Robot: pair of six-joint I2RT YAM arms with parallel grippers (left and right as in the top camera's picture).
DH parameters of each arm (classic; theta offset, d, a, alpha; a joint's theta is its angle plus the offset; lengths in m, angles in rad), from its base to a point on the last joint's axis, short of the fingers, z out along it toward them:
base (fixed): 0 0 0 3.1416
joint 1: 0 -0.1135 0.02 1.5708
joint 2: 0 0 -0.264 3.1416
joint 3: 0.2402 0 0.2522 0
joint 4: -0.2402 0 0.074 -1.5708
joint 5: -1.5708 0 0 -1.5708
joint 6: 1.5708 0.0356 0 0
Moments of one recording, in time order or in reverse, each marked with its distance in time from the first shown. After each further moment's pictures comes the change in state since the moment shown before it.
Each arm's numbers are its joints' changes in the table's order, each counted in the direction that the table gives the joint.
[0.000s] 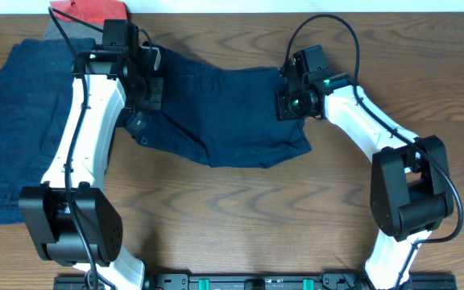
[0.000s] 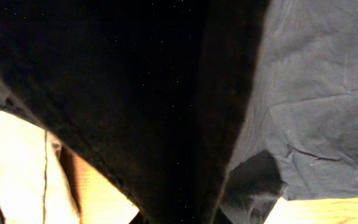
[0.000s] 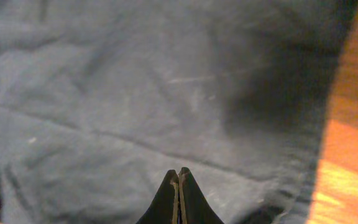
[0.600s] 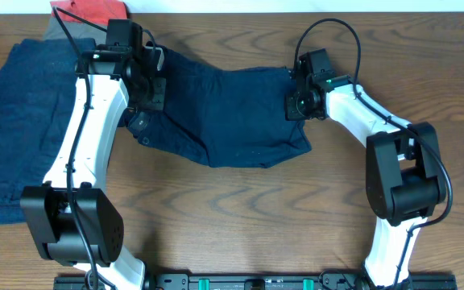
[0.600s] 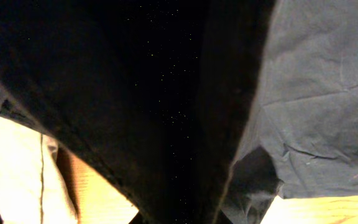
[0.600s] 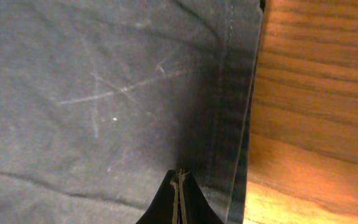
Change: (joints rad) left arm 0.017 0.000 0.000 0.000 0.003 -0.002; right arm 0.050 0.101 -0.001 0.052 -0.089 -0.007
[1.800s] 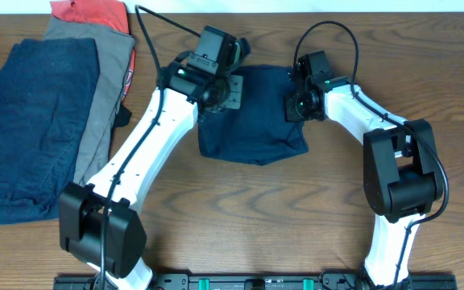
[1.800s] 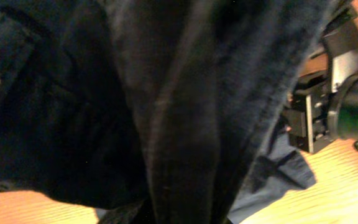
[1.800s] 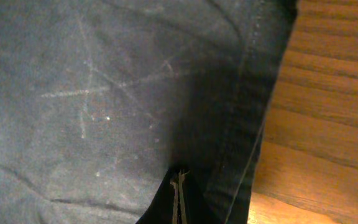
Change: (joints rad) left arm 0.393 0.007 0.000 0.248 0.003 -0.352; right arm 0.000 0.024 0.000 0.006 0.001 0.001
